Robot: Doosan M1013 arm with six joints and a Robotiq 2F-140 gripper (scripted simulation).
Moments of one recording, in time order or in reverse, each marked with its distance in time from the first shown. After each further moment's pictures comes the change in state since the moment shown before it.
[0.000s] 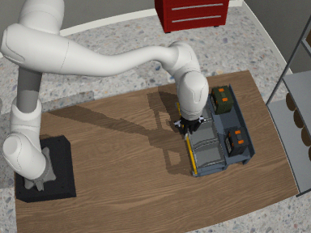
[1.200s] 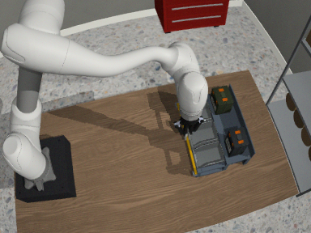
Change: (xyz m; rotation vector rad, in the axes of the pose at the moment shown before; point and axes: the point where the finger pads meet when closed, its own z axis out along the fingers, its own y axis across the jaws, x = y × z) arm 0.000 0.000 0.004 -0.005 0.000 0.000
